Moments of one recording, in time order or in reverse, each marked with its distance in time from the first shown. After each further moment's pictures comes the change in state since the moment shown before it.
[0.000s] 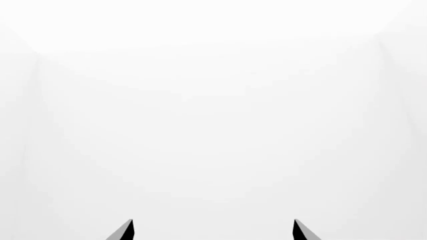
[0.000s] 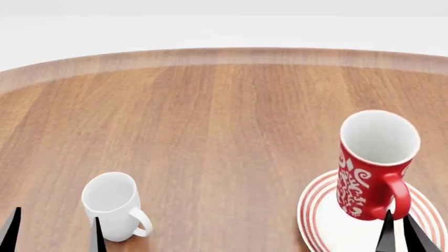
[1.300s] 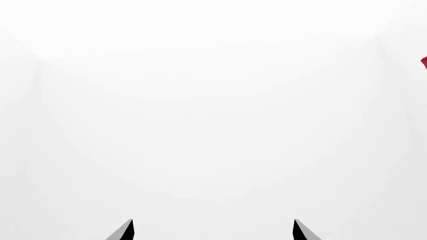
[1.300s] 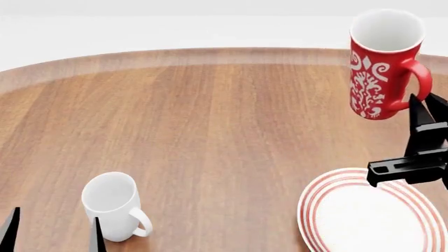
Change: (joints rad) left arm -0.006 -0.008 0.010 -0.002 0.023 0.003 -0.030; right arm 0.643 0.124 -0.117 0.546 0.117 0.155 -0.640
